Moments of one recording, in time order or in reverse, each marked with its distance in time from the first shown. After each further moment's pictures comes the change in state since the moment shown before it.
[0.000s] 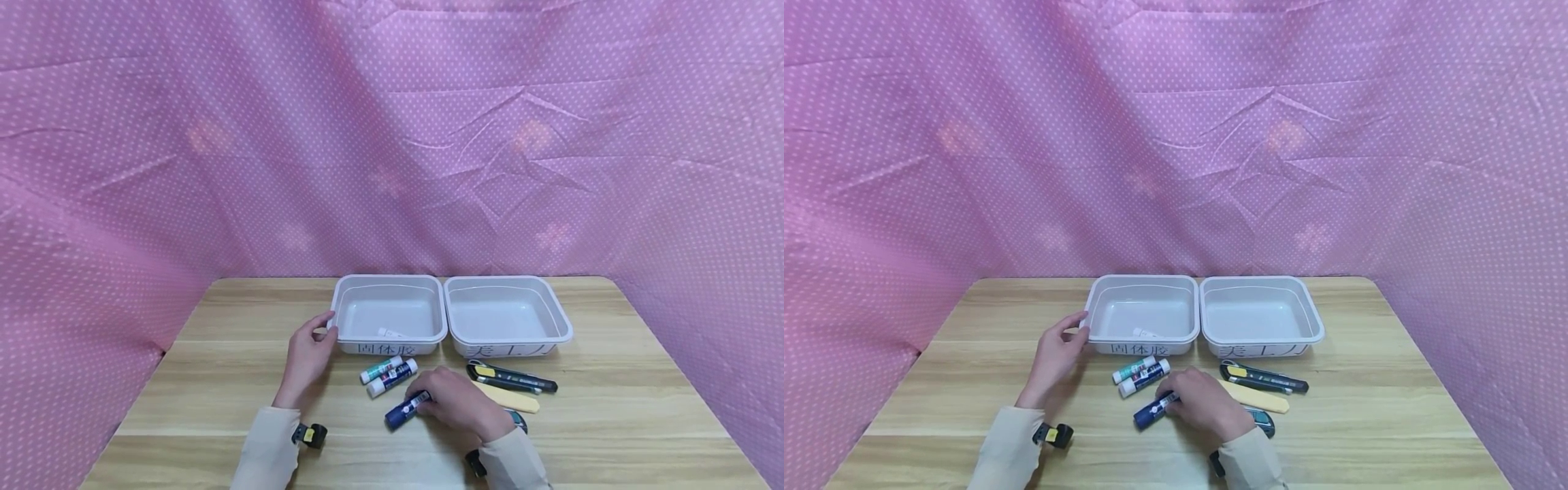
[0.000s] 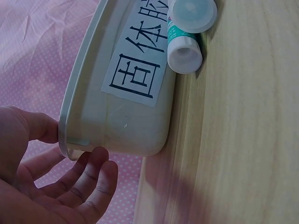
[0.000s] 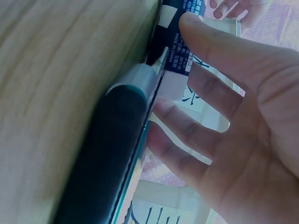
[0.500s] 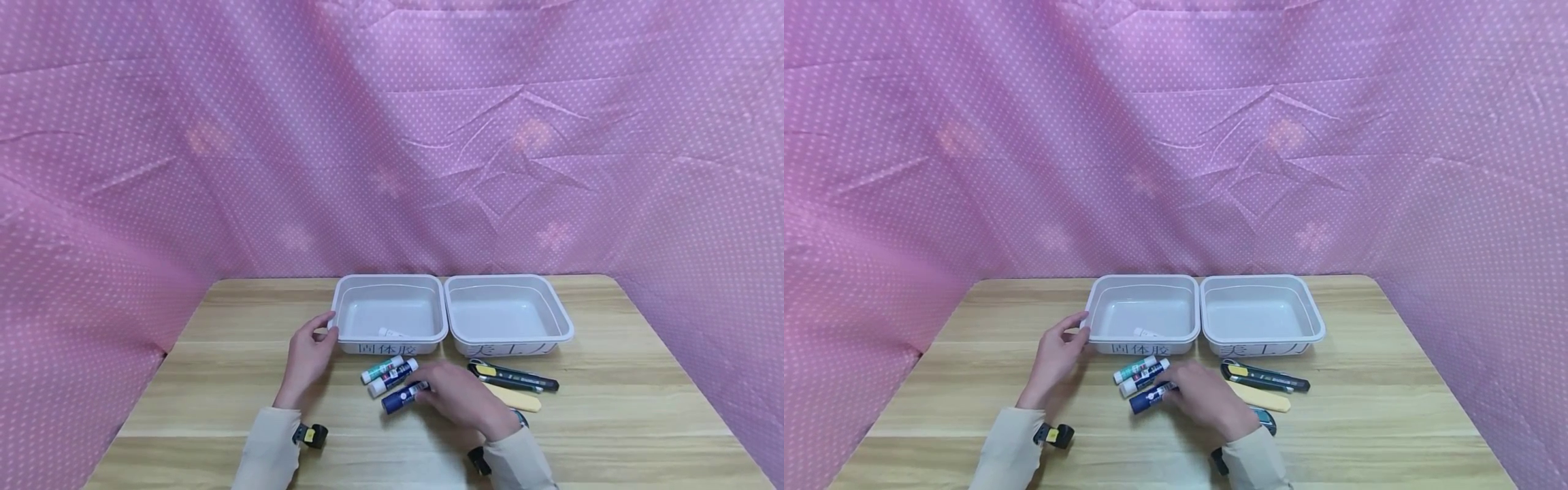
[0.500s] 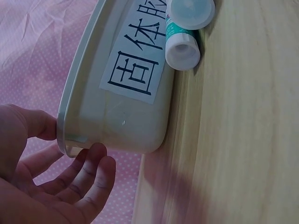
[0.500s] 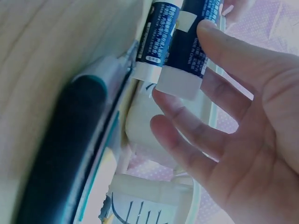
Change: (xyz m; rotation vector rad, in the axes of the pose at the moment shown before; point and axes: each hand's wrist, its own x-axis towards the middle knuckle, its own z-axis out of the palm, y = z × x) left_hand 0.001 -0.004 0.001 -0.002 0.012 0.027; right_hand -0.001 -0.008 -0.008 -0.060 0.094 -0.001
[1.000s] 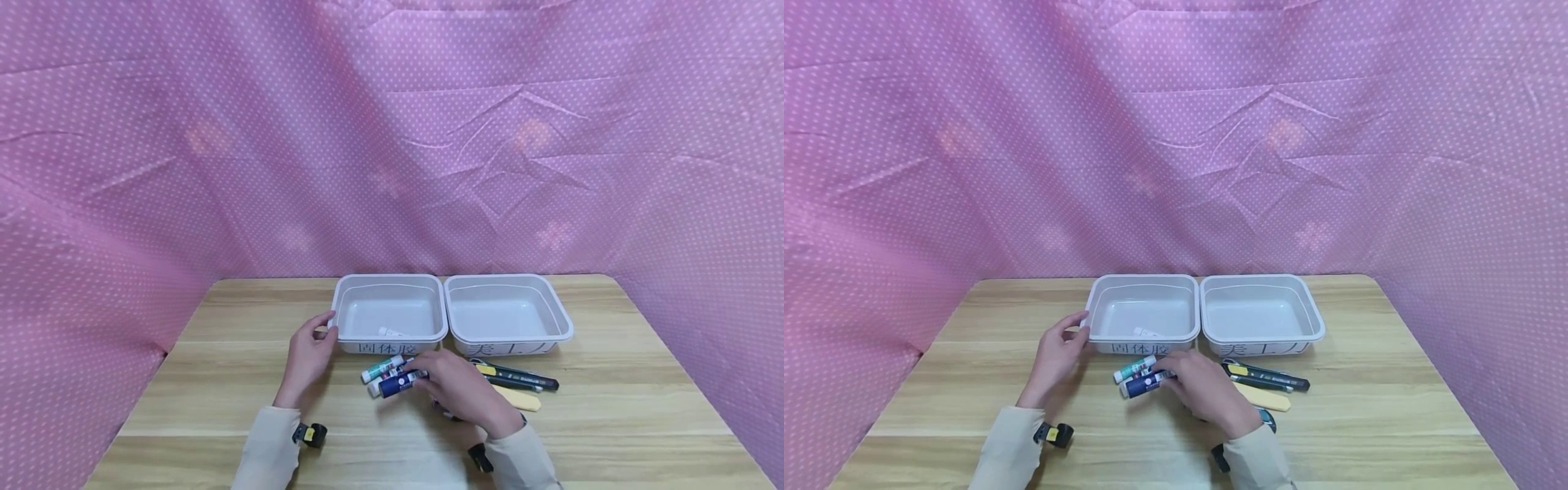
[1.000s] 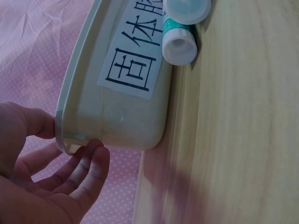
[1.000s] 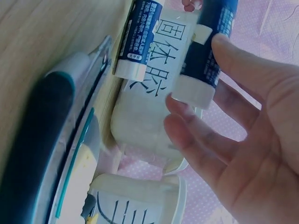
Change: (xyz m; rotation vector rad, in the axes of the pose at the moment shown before) left_hand 0.002 -0.001 0.000 0.001 -0.001 0.012; right_hand 0.004 -0.003 -0.010 -0.042 0.090 -0.001
